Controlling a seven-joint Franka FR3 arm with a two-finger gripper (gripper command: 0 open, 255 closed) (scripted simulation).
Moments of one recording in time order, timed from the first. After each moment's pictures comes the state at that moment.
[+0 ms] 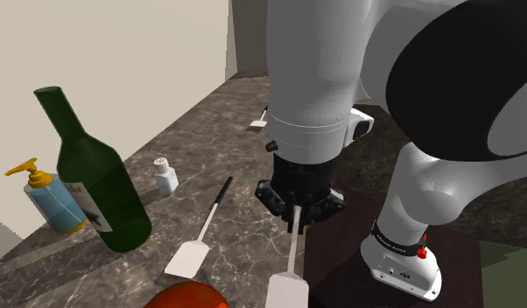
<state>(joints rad) 0.22 -0.78 0.69 -2.31 0.40 1.64 1.85</state>
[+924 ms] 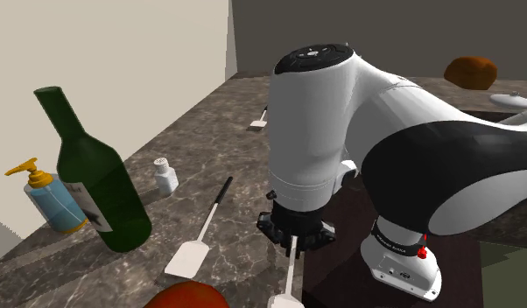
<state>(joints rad) 0.23 -0.77 0.77 -2.48 0.46 1.82 1.84</state>
